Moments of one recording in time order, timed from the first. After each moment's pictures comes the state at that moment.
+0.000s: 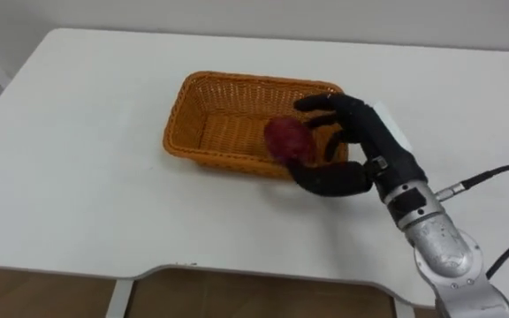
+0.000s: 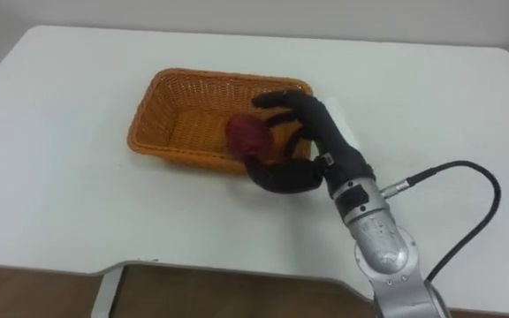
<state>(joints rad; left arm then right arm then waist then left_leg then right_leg) 0.19 0.22 0.01 1.08 0.34 0.04 -0.01 0.05 -0.29 0.19 -0.15 -0.17 -0.06 0.07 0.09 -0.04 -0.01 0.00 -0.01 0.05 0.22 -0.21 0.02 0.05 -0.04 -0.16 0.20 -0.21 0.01</state>
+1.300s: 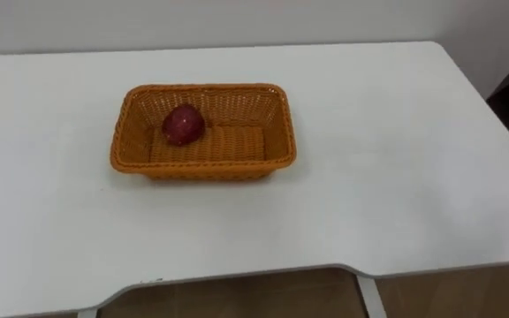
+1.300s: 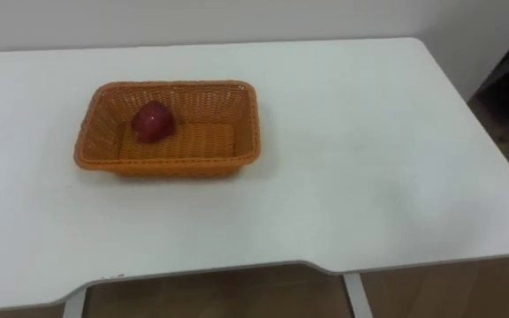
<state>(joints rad) 0.30 0.20 0.21 1.10 0.33 0.02 0.09 0.06 -0.34 -0.61 -0.17 0.06 -0.14 -0.83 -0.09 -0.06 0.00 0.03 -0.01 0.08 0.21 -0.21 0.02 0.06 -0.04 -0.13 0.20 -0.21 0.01</state>
